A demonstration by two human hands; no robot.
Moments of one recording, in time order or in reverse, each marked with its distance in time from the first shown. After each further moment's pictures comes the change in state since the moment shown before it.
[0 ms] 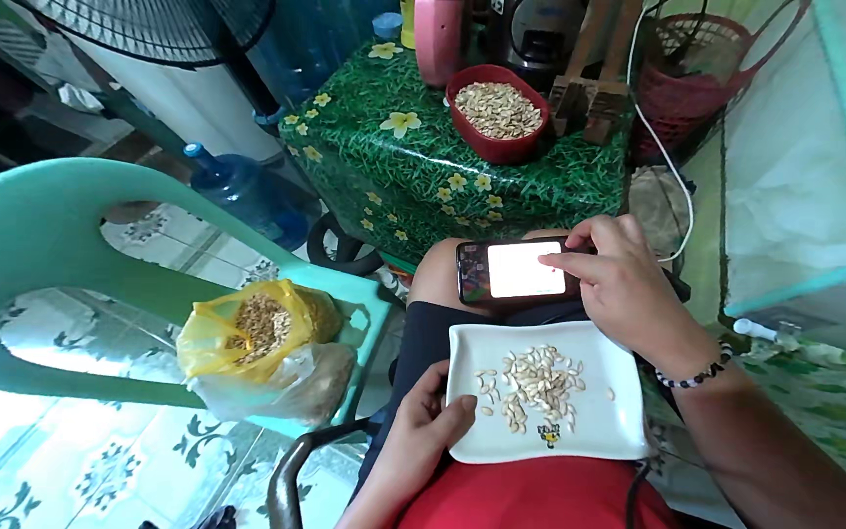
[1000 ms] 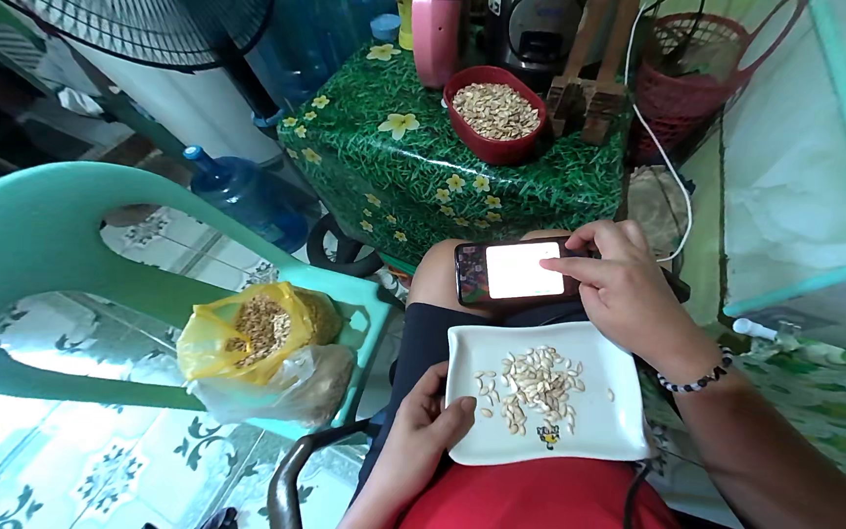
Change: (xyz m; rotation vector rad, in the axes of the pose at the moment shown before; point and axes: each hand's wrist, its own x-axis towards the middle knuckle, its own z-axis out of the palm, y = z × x) left_hand 0.000 -0.001 0.000 0.008 0.003 -0.001; right_hand -0.007 0.004 0.001 0.045 0.013 0.020
